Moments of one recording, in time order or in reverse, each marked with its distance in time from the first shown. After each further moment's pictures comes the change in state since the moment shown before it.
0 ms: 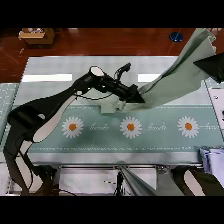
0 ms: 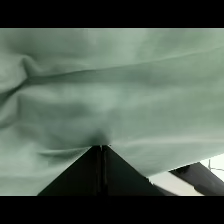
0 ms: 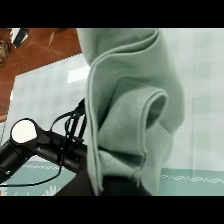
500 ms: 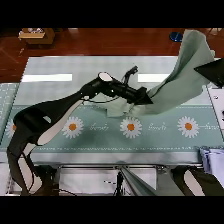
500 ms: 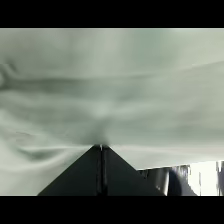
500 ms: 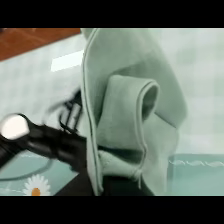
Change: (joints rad) left arm -0.031 -0.005 0.000 -0.074 0.115 -0.004; right arm 0.000 0.008 0.000 -0.091 0.063 0.011
